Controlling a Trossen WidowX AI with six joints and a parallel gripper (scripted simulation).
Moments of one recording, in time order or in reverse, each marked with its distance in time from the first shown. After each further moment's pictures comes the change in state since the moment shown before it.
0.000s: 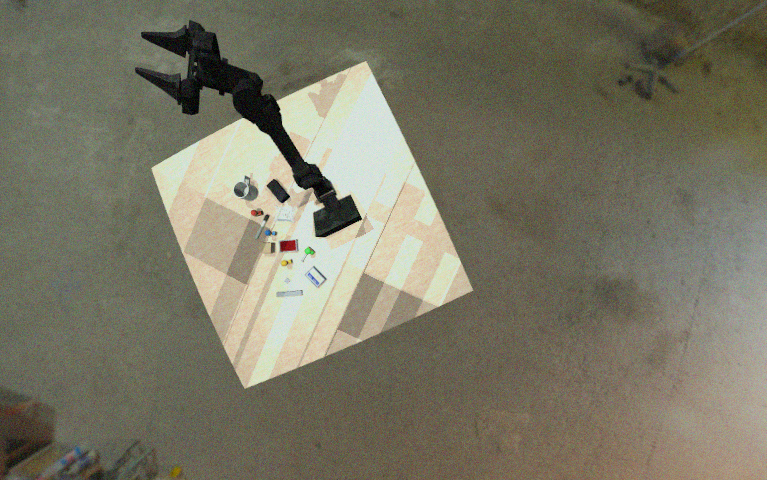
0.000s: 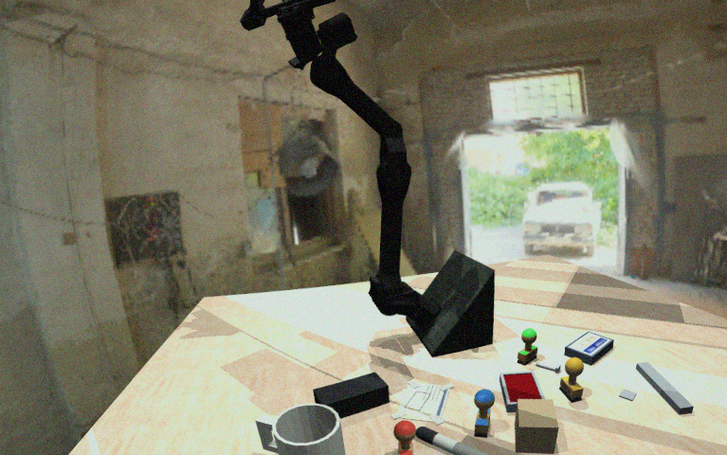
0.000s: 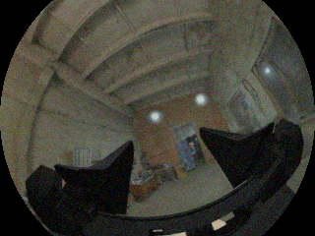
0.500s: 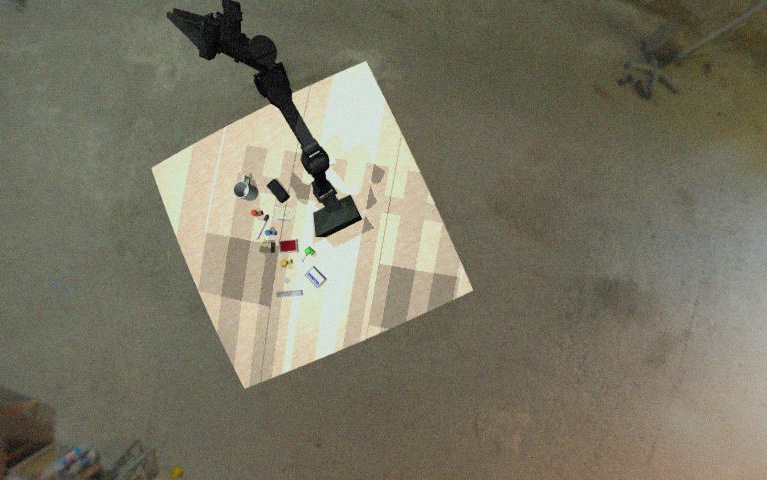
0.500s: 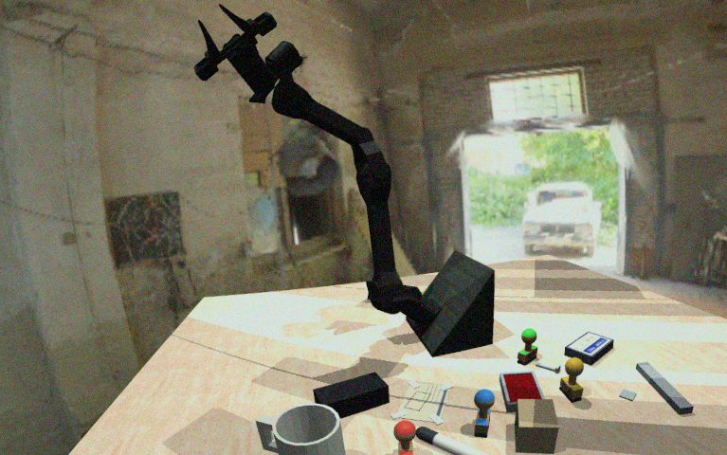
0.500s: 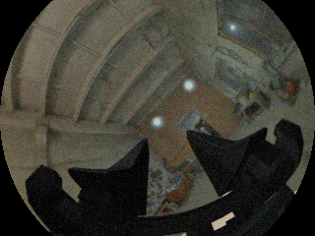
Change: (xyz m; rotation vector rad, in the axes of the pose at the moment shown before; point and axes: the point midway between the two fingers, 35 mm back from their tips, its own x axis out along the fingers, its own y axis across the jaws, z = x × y) arm -0.036 -0.137 -0.015 0.461 -0.070 -0.139
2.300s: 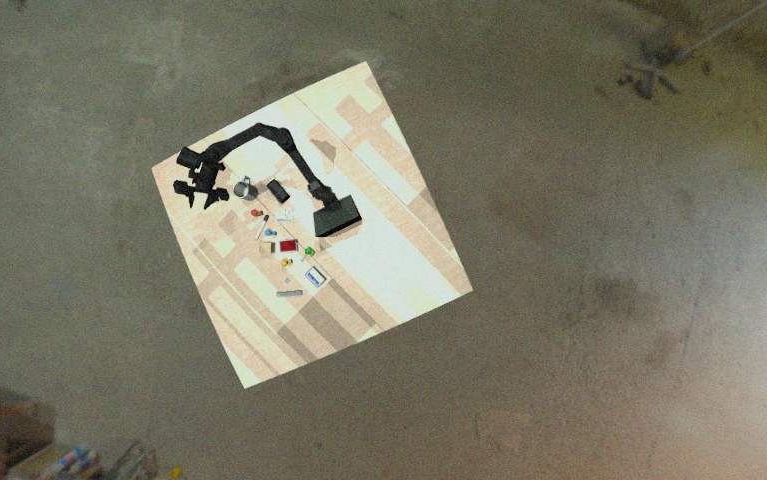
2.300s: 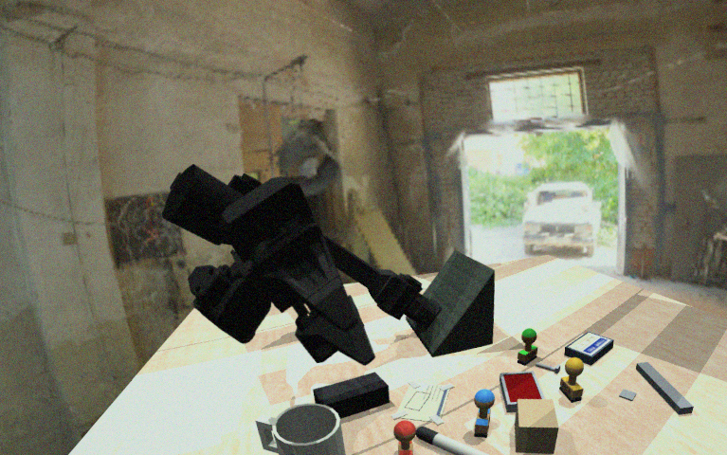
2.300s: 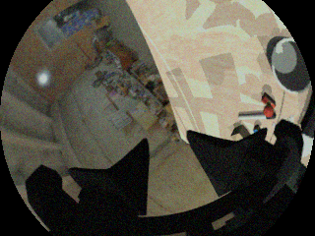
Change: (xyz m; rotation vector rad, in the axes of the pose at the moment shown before) arm -0.079 -0.070 -0.604 1.251 1.372 -0.778
